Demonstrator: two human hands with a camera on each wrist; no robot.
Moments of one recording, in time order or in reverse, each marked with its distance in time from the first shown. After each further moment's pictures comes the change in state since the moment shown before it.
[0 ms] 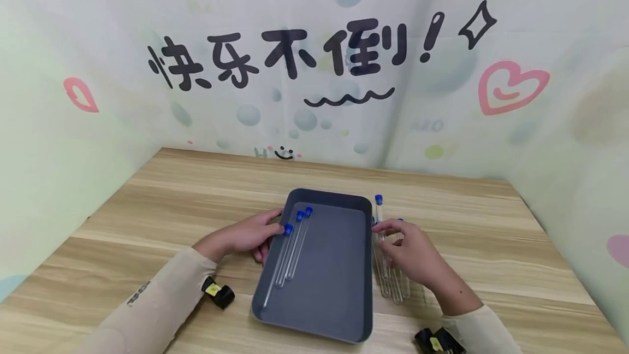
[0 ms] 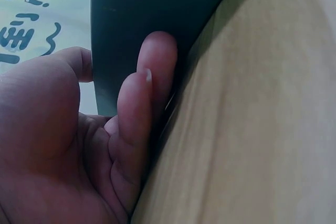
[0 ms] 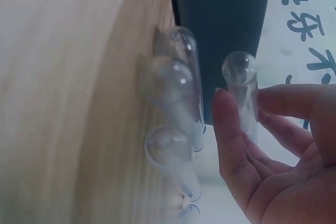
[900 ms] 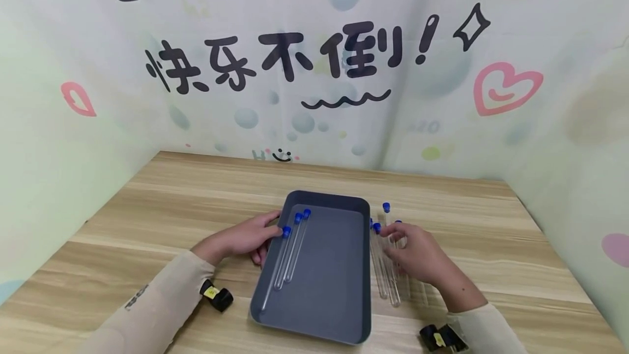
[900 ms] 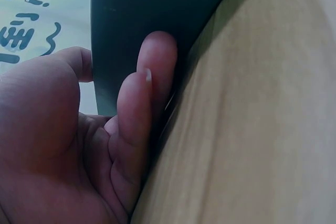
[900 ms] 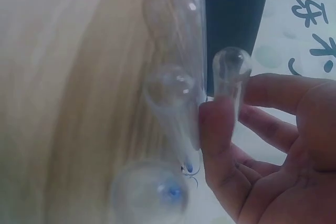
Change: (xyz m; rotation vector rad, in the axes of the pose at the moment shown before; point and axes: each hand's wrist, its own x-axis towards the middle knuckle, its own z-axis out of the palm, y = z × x) left_hand 0.000 0.001 0.000 -0.004 -0.006 0.010; right_hand -0.002 0.009 -0.010 -0.169 -0.010 0.038
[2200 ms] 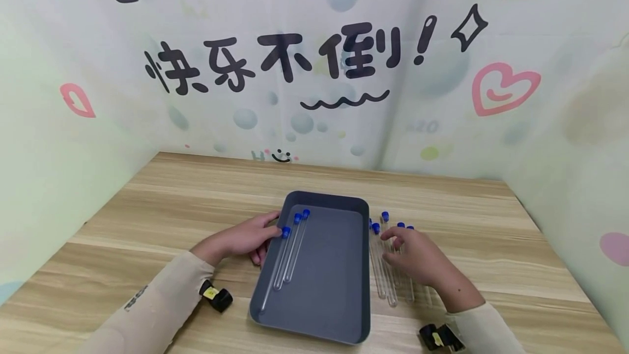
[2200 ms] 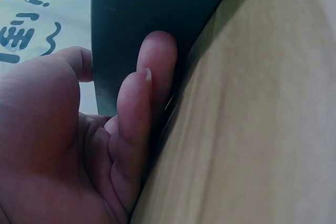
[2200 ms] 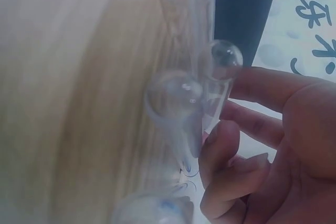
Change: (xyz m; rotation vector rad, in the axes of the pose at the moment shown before) left_hand 0.000 0.000 0.001 -0.001 0.009 -0.001; right_hand -0.001 0.001 0.002 -0.188 -0.014 -0.008
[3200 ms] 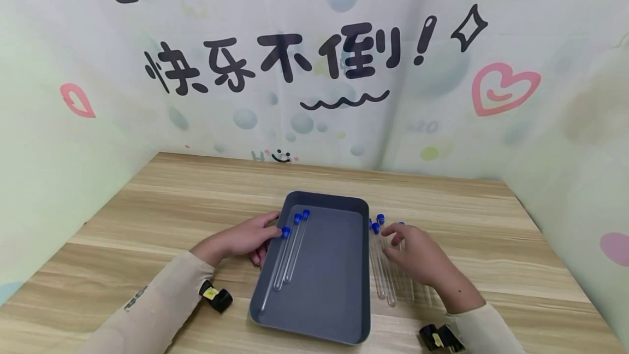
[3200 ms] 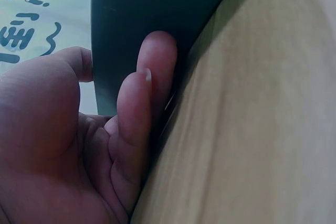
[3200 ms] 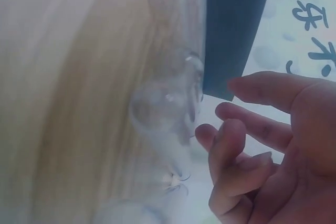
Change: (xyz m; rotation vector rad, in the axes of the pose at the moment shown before) left_hand -0.001 0.000 0.000 -0.007 -0.002 0.001; right_hand 0.000 -0.003 -0.002 -0.019 0.046 -0.020
